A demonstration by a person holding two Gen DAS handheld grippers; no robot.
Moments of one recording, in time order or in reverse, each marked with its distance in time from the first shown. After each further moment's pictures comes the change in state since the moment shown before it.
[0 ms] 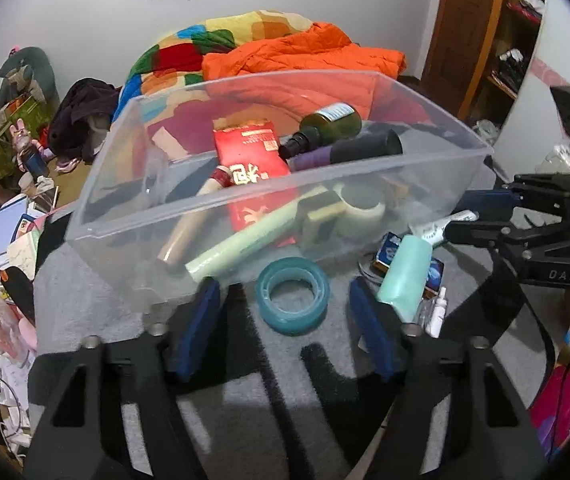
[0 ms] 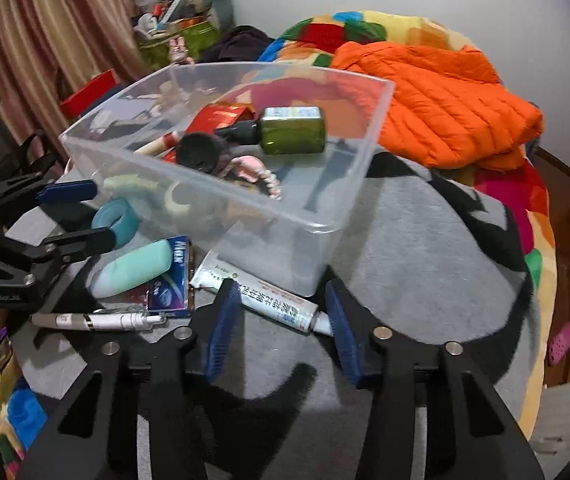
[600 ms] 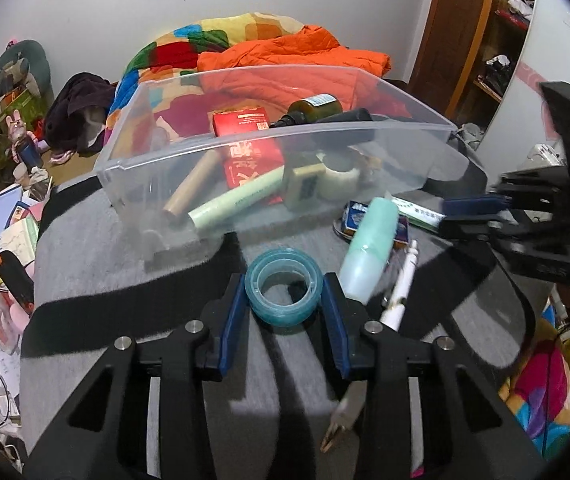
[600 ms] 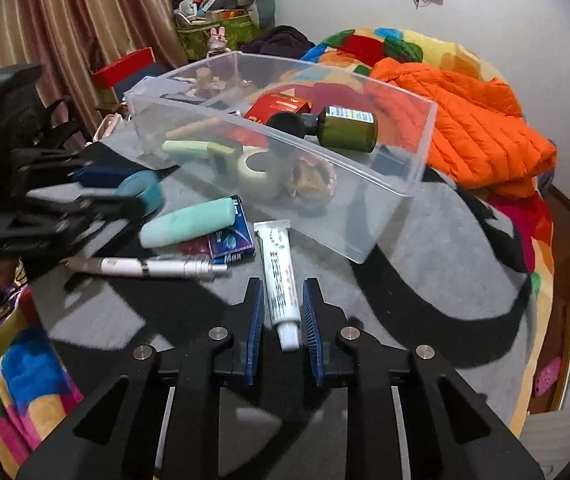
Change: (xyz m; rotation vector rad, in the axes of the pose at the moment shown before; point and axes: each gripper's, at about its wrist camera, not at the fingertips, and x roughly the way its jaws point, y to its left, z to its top) left arm -0.030 0.001 -0.033 -0.016 -0.023 -0.053; right arm -0.010 0.032 -0.017 -0.112 0.021 0.021
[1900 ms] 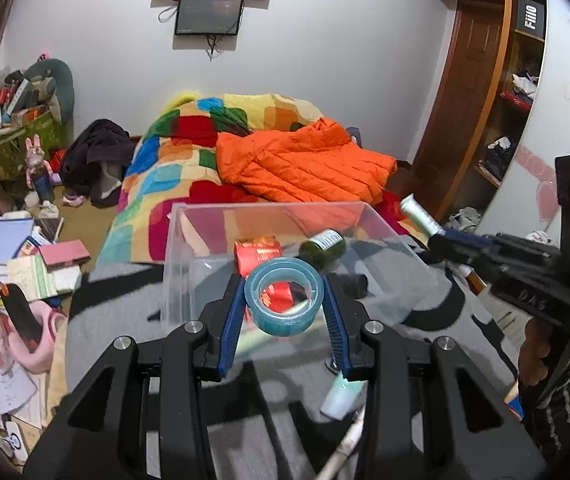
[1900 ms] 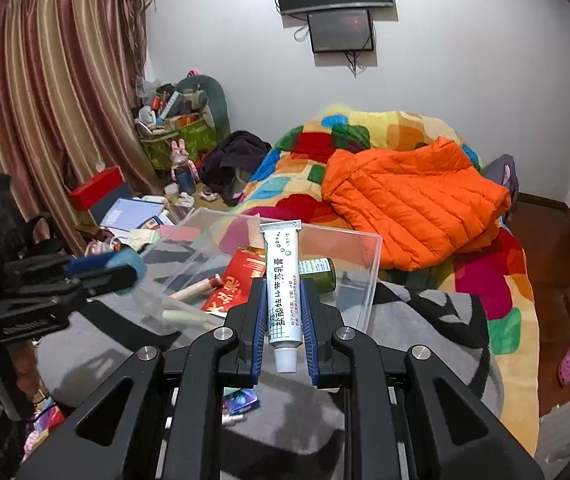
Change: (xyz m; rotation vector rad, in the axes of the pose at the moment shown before) left arm -0.058 0.022 0.075 -0.111 -0.263 -0.005; right arm -0.068 -0.007 0.063 0.197 -0.349 -0.078
